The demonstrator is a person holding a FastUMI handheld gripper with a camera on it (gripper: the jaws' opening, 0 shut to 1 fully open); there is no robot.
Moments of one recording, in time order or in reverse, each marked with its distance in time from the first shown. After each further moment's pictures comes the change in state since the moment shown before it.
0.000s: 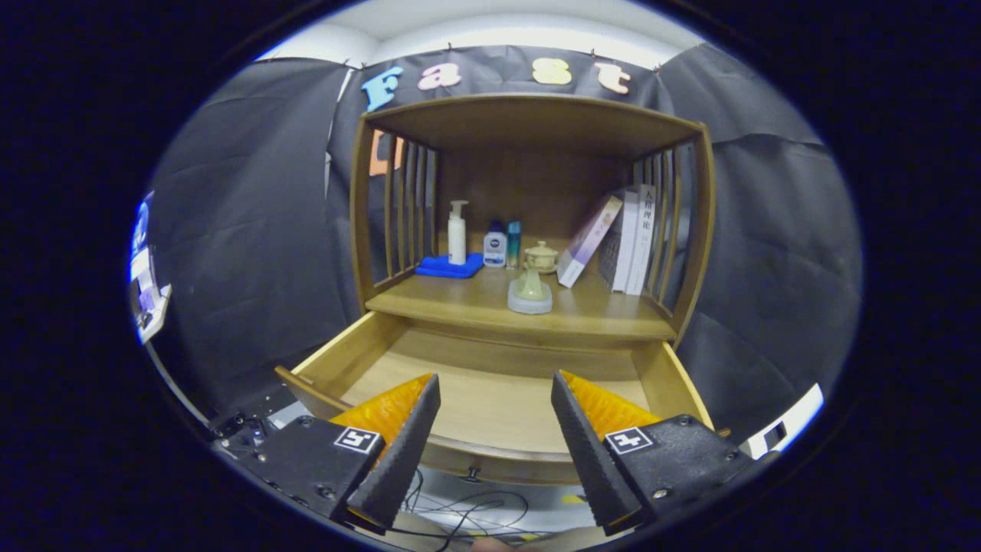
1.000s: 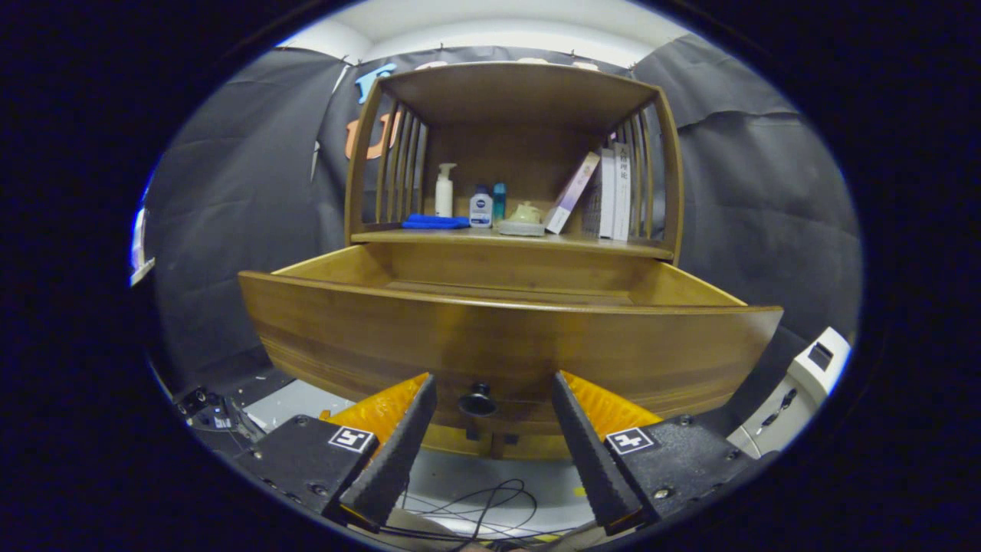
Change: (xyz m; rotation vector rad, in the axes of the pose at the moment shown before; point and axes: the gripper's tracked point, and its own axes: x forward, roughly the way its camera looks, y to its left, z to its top) arm 0.024 0.005 -0.148 0.028 -0.011 -0.119
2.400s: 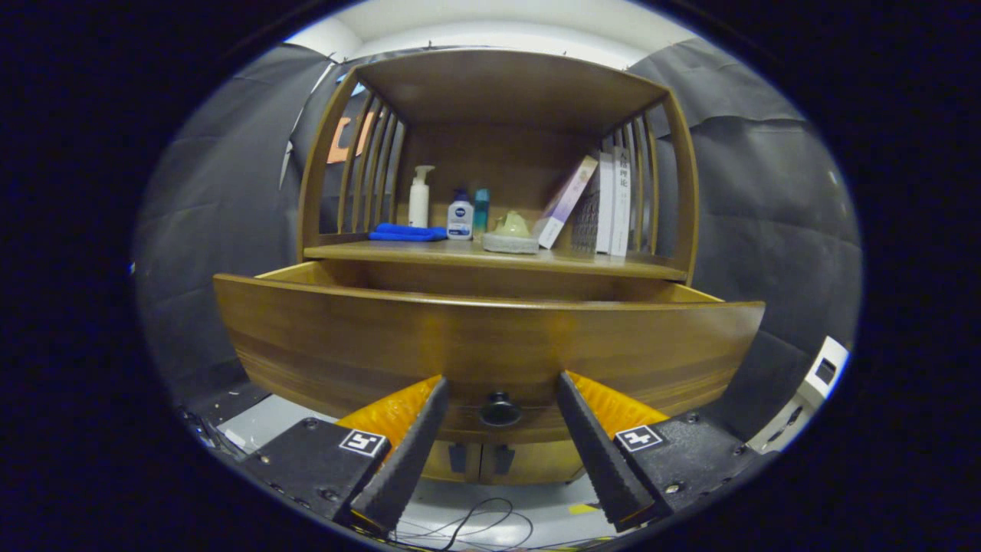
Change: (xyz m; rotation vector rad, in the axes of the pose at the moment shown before) arm 0.093 0.002 0.045 0.013 -0.030 -0.070
